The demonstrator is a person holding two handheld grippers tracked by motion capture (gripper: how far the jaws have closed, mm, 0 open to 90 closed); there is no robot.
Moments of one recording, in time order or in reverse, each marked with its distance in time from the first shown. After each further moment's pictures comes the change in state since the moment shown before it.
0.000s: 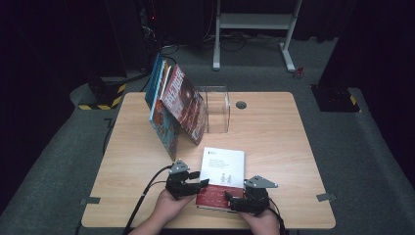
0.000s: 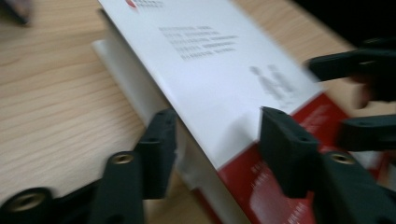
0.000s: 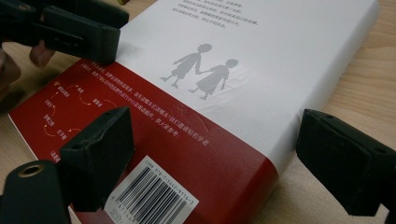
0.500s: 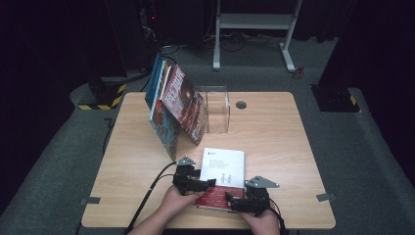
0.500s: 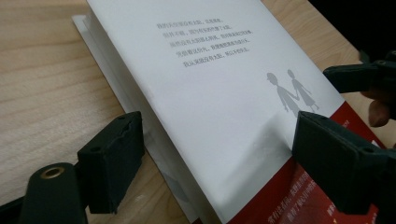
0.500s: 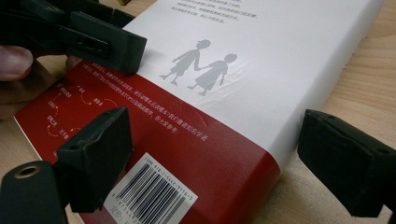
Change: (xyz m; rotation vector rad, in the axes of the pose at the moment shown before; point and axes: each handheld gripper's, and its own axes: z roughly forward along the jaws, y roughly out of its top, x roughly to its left) left arm 0.017 0.005 0.029 0.103 -0.163 -0.243; right arm -0.004 -0.002 0.001 0.003 0.026 0.036
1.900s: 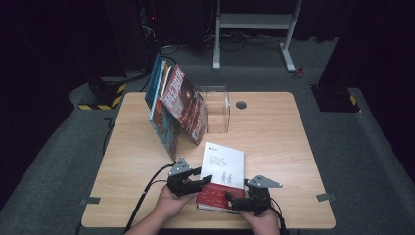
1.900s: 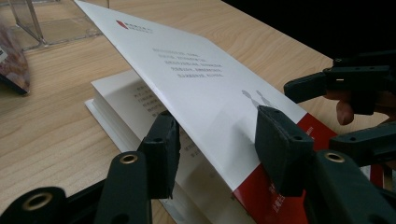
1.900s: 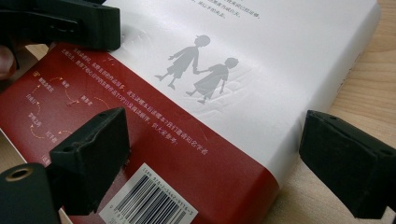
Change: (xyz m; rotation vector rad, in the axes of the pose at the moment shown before) left arm -0.024 -0.001 -0.034 -0.176 0.040 0.286; right arm -0.003 0.001 -0.003 -0.054 0.043 0.008
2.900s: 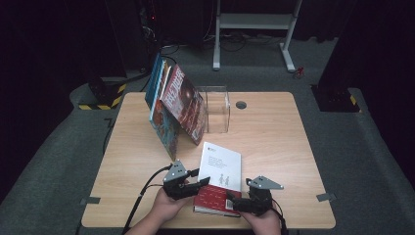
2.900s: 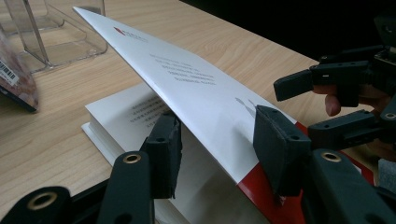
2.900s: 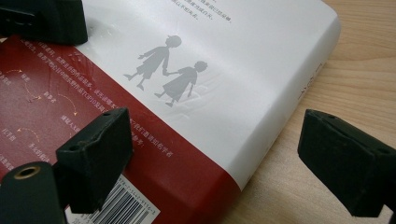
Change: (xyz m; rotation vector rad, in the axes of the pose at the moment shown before) left arm -0.006 -0.001 -0.016 -0.044 -0.010 0.056; right arm 0.002 0.001 -0.006 -0.013 -0.034 -0.027
